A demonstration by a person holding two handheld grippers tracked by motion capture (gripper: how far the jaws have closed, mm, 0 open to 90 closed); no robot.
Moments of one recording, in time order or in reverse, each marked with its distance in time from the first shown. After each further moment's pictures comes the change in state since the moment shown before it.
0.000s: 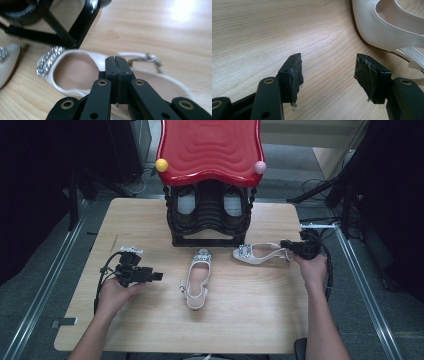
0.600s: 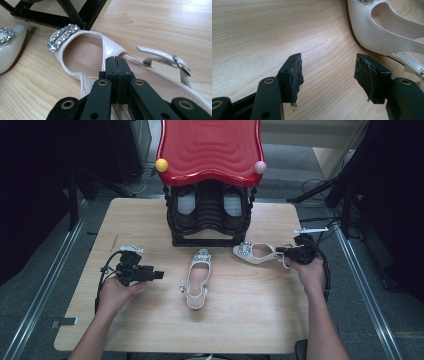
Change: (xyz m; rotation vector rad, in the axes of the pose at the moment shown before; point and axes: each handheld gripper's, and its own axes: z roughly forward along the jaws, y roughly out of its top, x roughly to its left) left arm -0.003 0.004 0.000 -0.024 -0.009 0.013; right arm 0.010 -0.012 0.006 0.074 0.043 -0.043
